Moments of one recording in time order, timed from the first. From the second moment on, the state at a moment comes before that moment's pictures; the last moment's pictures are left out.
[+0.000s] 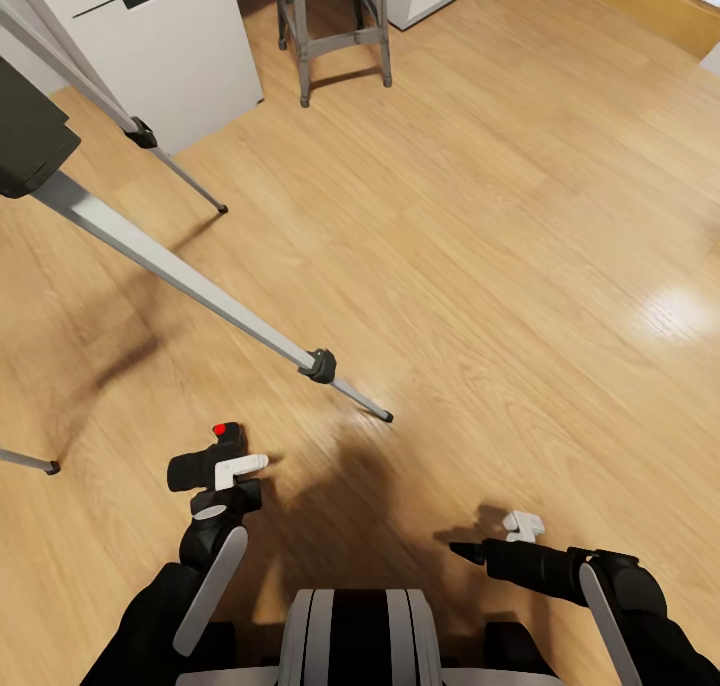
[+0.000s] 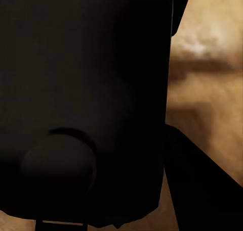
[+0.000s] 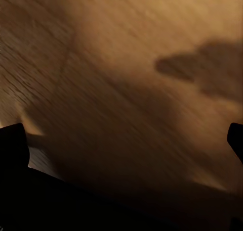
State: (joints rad) left arm -0.38 0.02 -0.25 -1.38 0.43 0.59 0.68; right arm -0.23 -0.12 -0.16 -1.41 -0.16 0.98 0.63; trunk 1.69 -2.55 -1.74
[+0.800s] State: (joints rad) left arm -0.38 0.03 -0.25 -1.39 0.46 0.59 0.67; right arm -0.23 -0.12 -0.16 -1.41 -0.16 0.98 0.64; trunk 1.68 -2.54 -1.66
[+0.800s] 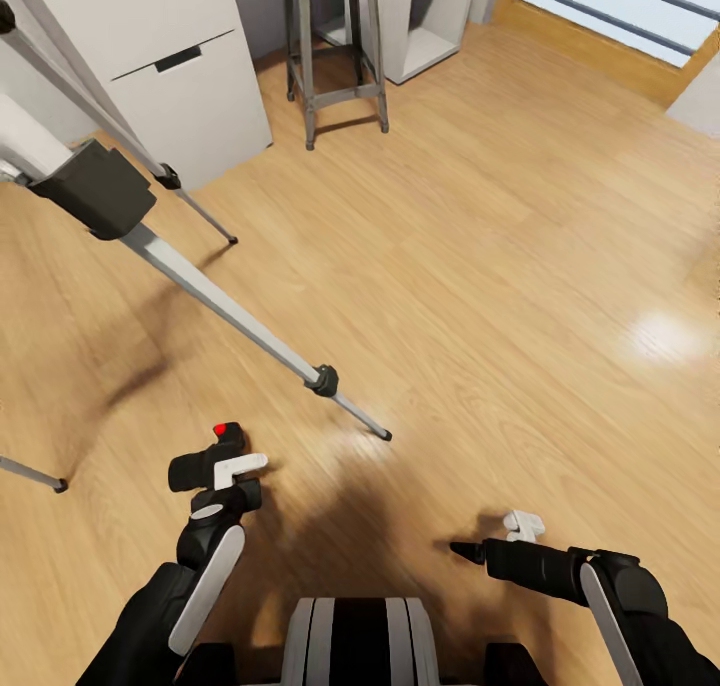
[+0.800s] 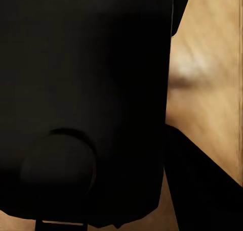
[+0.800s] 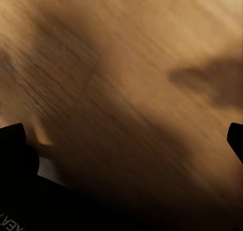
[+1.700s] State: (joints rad) left arm -0.38 0.12 -0.26 -1.44 0.64 0.60 0.50; right arm -0.23 -0.12 -0.16 -1.41 -0.16 0.98 0.64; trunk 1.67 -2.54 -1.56
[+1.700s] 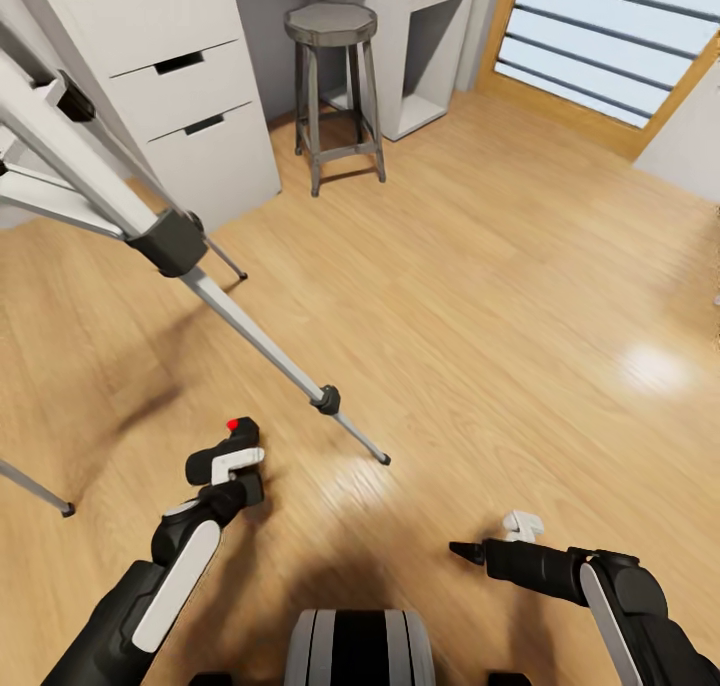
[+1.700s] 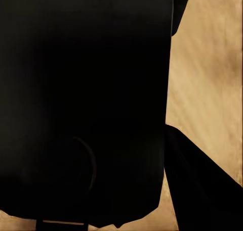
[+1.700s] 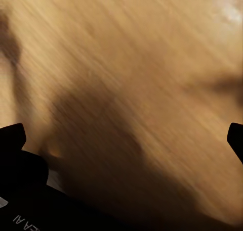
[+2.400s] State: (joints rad) left arm -0.38 0.19 -0.26 -1.46 0.70 0.84 0.19; right arm -0.23 -0.12 -0.16 -1.41 -0.16 0.98 0.64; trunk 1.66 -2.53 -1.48
